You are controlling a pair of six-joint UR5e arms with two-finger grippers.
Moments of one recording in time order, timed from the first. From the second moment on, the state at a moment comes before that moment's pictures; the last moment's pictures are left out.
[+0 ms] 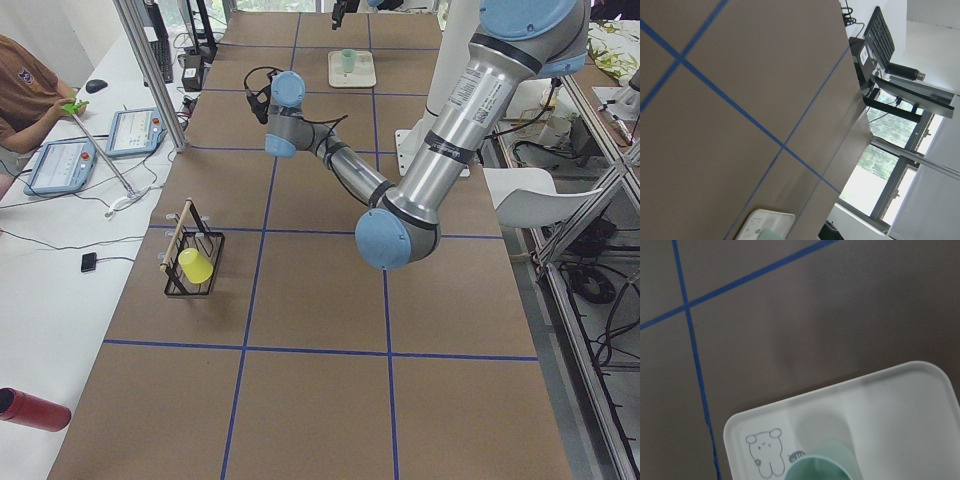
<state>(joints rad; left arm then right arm) -1.00 -2.02 -1.66 -2.71 -2.35 -2.10 1.28 -1.91 1.89 -0.86 2.42 0.92</state>
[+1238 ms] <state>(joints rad) -1.50 -1.64 -1.64 -1.97 -2.34 -0.28 1.45 -1.60 1.86 -1.46 2.29 0.29</state>
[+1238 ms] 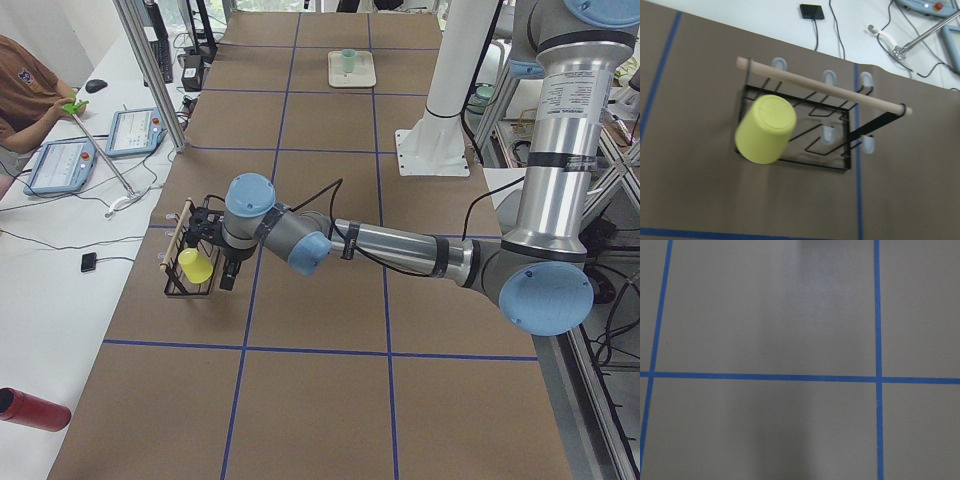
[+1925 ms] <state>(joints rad) -1.53 -1.47 -1.86 -1.58 -2.28 0.02 1.43 -1.58 1.85 -1.59 2.28 0.22</state>
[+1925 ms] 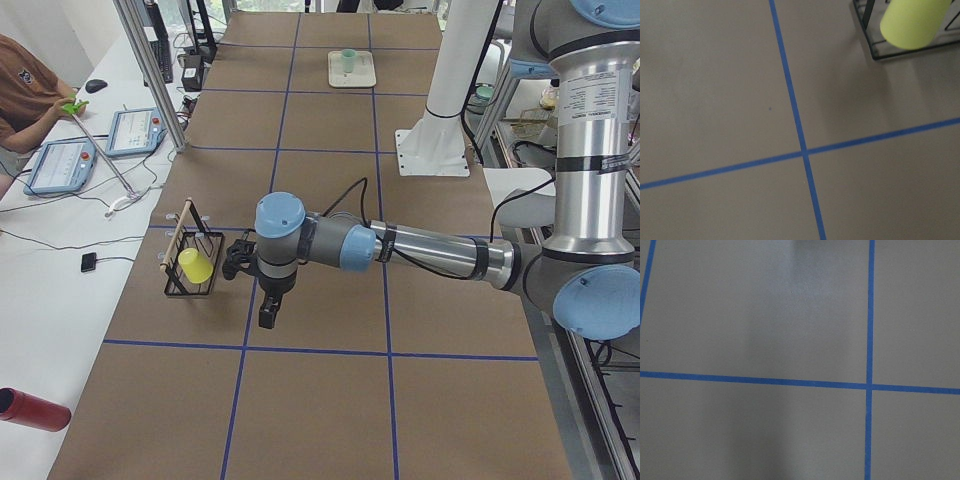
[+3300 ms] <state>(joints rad) -1.53 -1.42 -1.90 -1.48 -2.40 0.02 1.54 -1.66 1.86 -1.73 2.34 0.02</state>
